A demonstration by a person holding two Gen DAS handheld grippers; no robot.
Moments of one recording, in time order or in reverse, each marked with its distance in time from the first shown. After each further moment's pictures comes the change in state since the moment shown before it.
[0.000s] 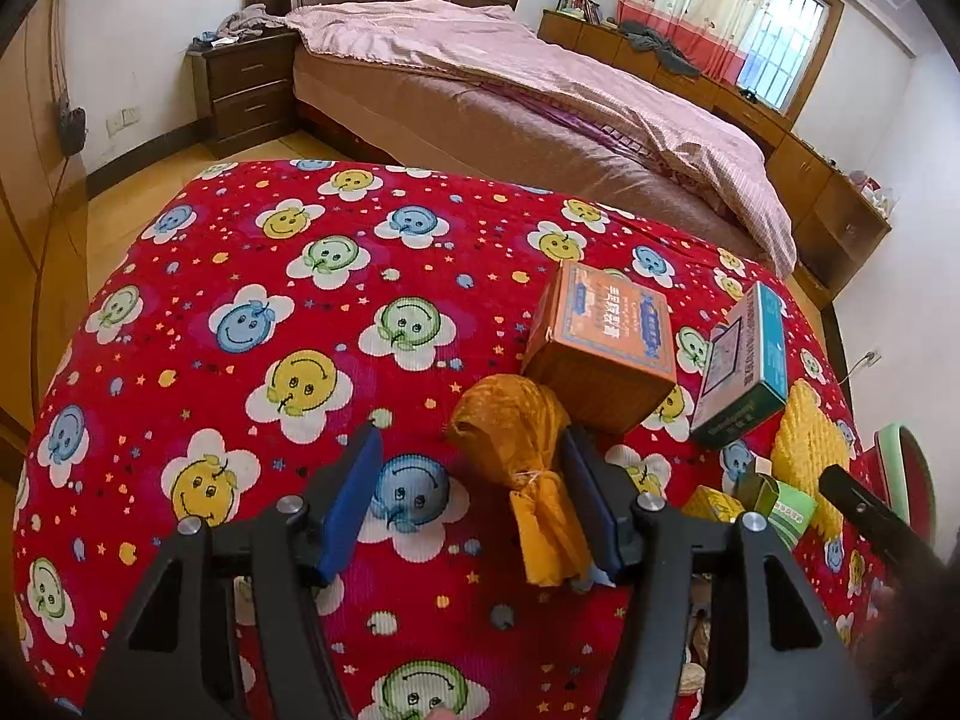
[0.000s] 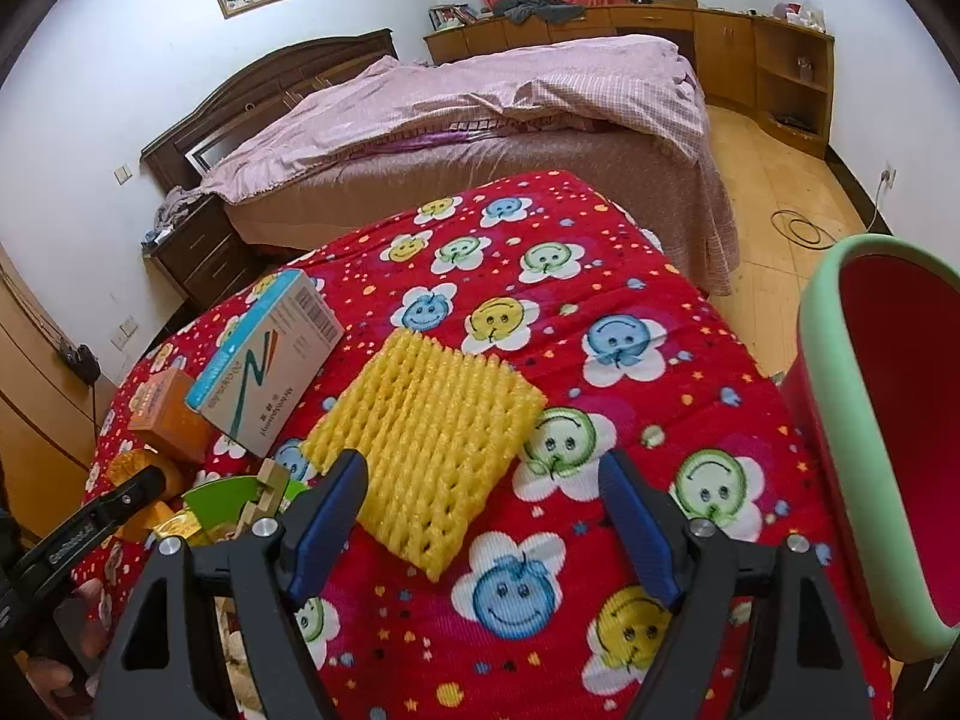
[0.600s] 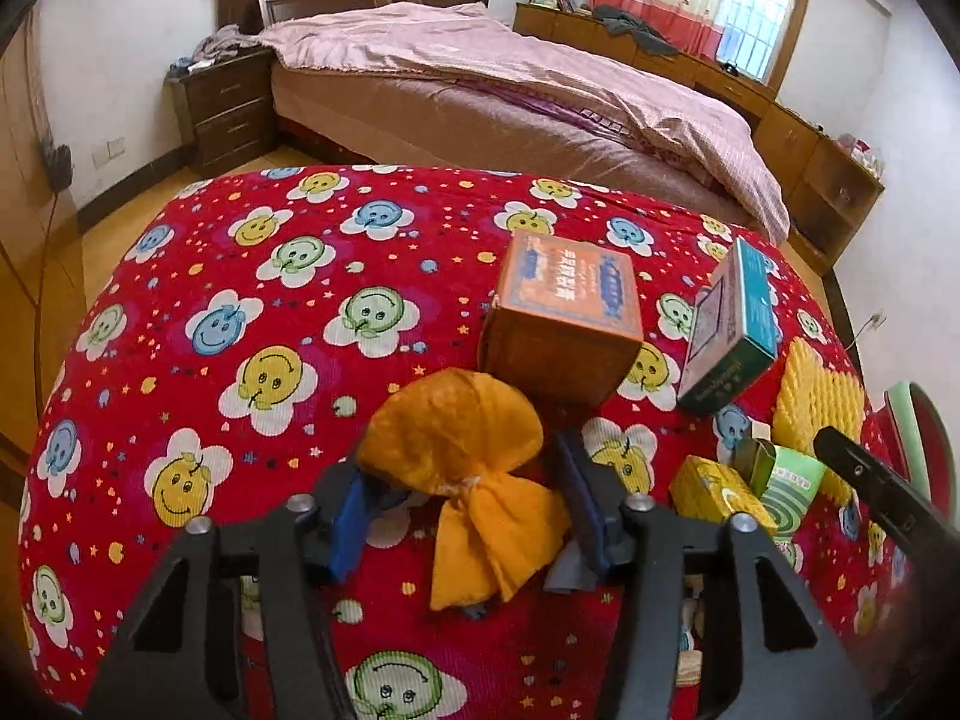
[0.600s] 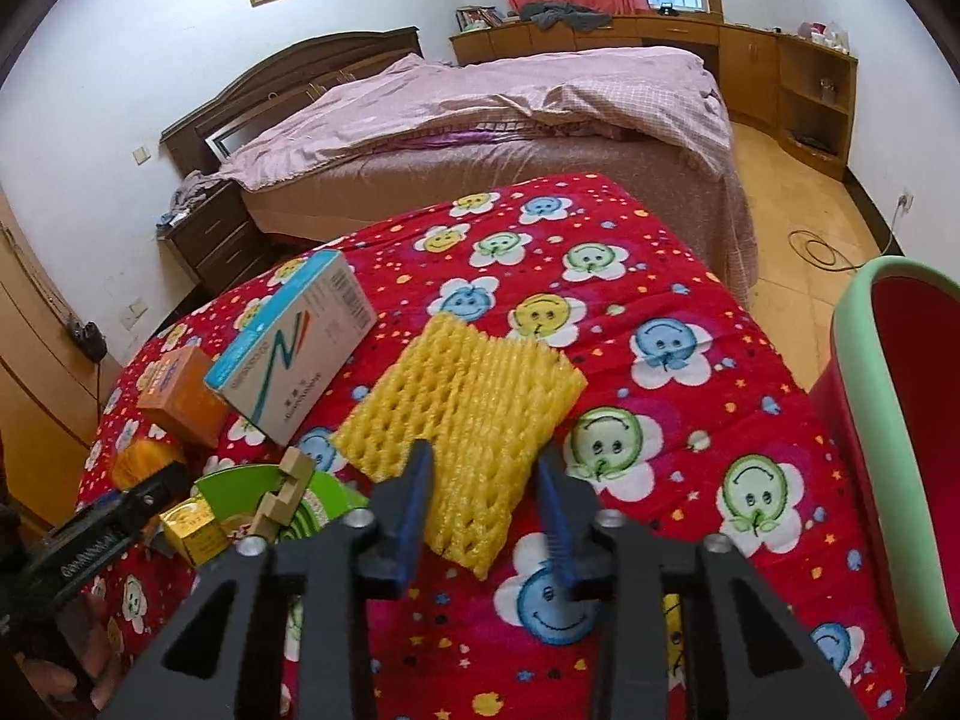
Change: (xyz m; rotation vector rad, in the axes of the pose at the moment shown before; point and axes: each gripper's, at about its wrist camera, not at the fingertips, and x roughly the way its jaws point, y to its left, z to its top) left arm 0.003 -0.019 -0.009 0.095 -0.001 0.014; right arm 0.003 0.017 -0.005 -0.056 -0.011 0.033
